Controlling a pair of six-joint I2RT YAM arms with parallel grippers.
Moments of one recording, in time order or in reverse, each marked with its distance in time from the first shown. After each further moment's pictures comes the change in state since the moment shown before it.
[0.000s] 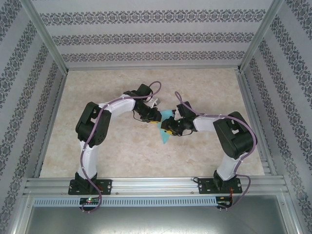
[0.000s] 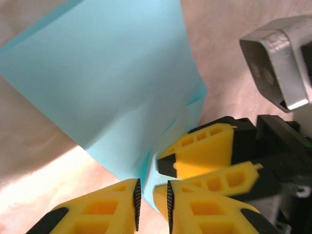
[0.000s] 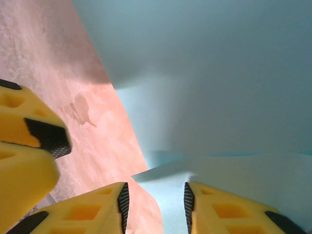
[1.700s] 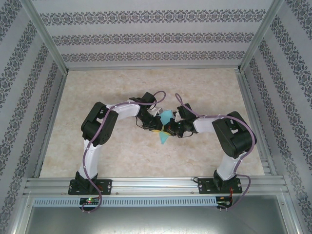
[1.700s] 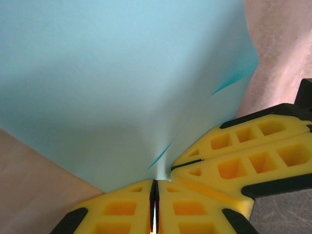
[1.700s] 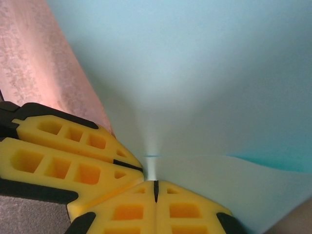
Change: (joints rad) left arm -0.055 0.067 -0.059 0.025 0.011 0.009; right arm -0.001 0.007 -0.034 0.040 -0.006 0.018
